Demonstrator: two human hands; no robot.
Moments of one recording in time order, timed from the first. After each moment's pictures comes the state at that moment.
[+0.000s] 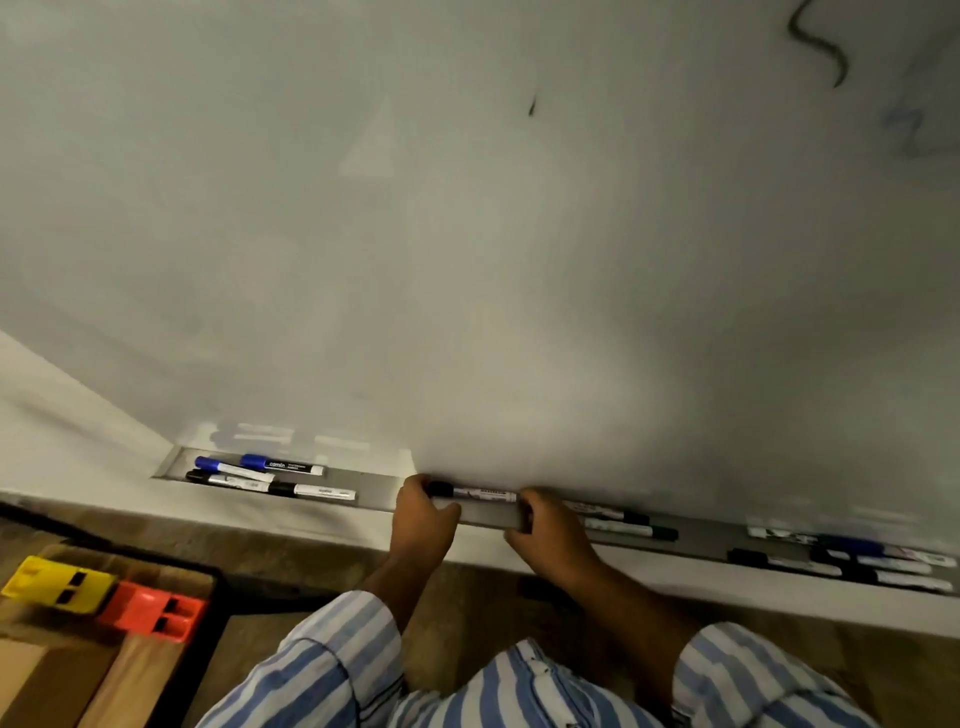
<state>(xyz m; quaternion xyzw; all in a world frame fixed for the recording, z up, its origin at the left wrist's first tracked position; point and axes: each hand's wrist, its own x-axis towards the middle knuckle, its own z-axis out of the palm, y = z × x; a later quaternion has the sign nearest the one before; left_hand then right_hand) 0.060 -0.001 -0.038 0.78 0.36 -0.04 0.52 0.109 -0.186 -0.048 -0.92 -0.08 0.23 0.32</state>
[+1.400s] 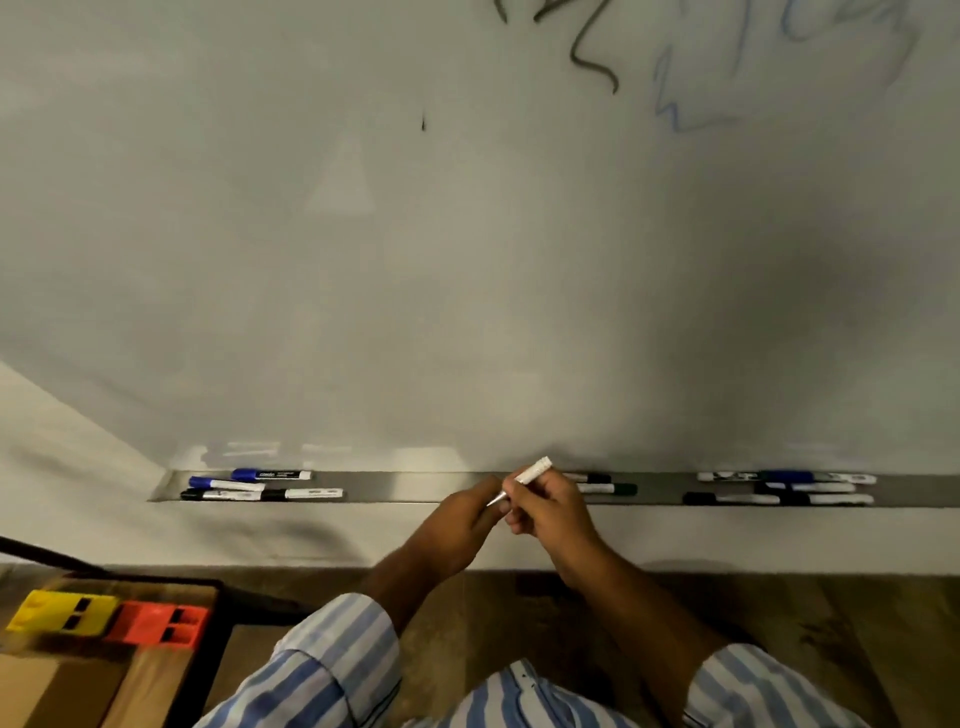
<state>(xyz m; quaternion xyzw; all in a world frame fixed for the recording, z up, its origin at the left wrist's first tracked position) 0.021 -0.053 0.016 0.89 -0.11 -0.10 0.43 0.042 -0.226 0.024 -0.68 0.07 0.19 0.71</state>
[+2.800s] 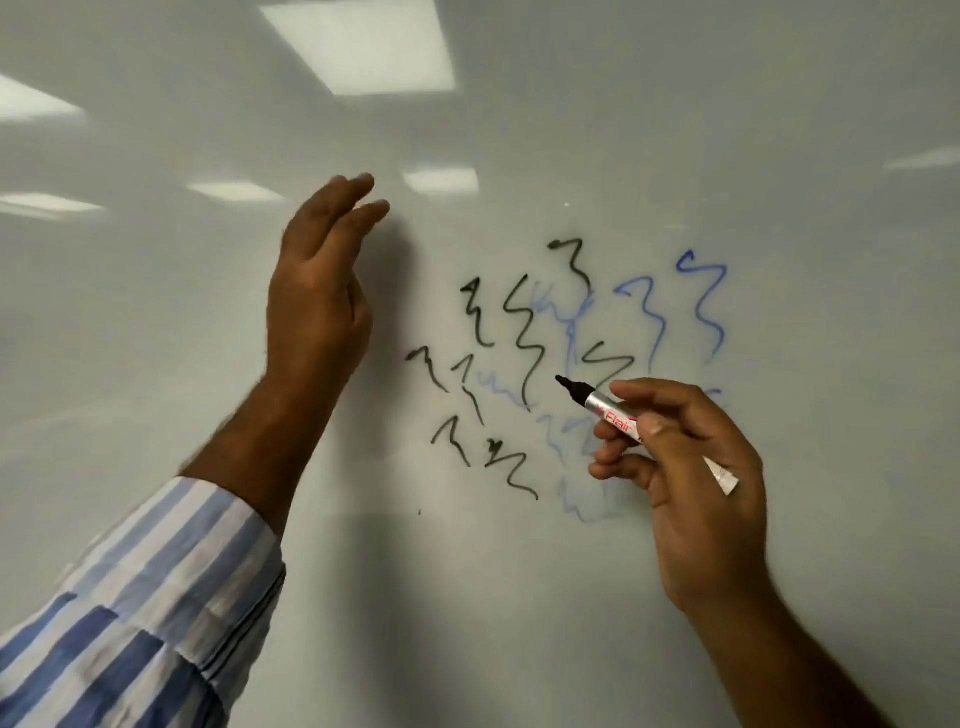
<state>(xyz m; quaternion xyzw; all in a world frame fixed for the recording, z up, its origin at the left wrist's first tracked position) 0.114 -0.011 0.555 0.69 -0.17 0.69 0.13 0.075 -0.305 0.433 -0.51 -0.31 -0.29 0.74</state>
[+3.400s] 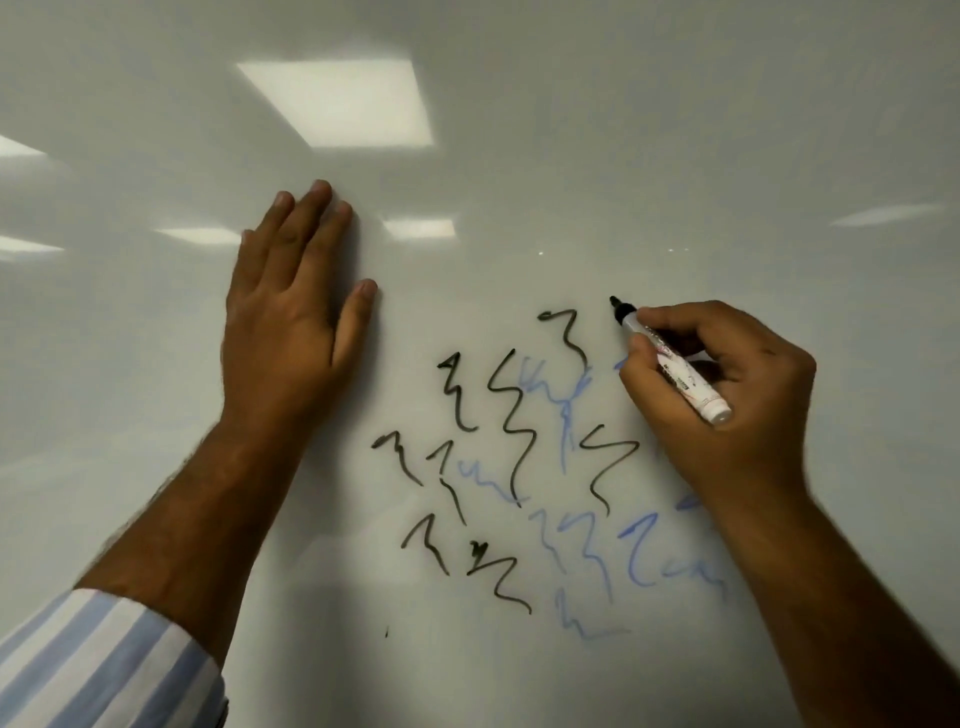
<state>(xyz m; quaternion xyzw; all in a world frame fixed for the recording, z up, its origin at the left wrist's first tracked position) 0.155 -0.001 0.596 0.71 -0.12 0.69 0.06 0.145 -0.328 0.543 -0.61 -0.28 -0.63 0.39</state>
